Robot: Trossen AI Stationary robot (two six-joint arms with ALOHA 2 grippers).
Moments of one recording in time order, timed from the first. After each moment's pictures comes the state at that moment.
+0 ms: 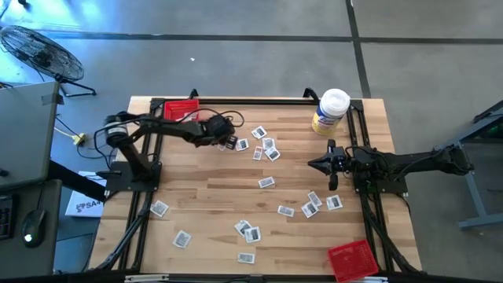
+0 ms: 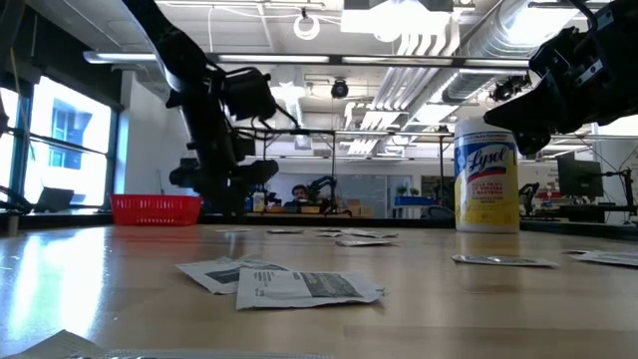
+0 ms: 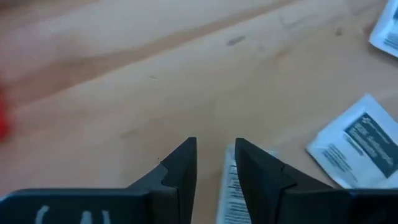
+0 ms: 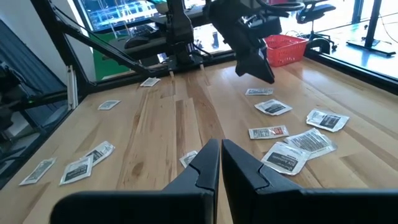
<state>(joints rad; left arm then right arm) 0.37 1.68 0.87 -0.28 -0.39 -0.73 -0.01 0.38 0.02 0.22 0.06 0.23</state>
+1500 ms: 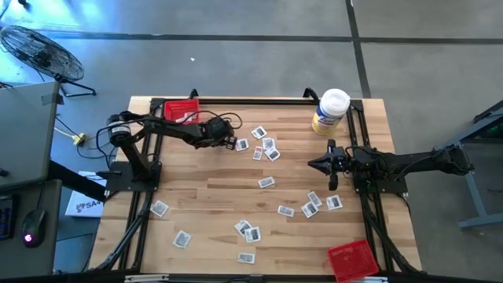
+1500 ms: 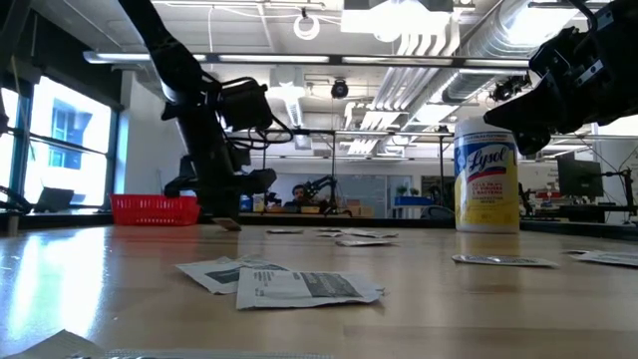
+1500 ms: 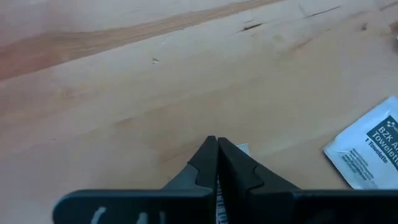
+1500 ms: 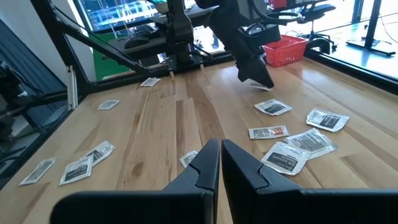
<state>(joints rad) 0.37 1.71 0.81 -0.22 -0.38 -0.81 -0.01 0.38 0.02 0.22 0.06 0.23</state>
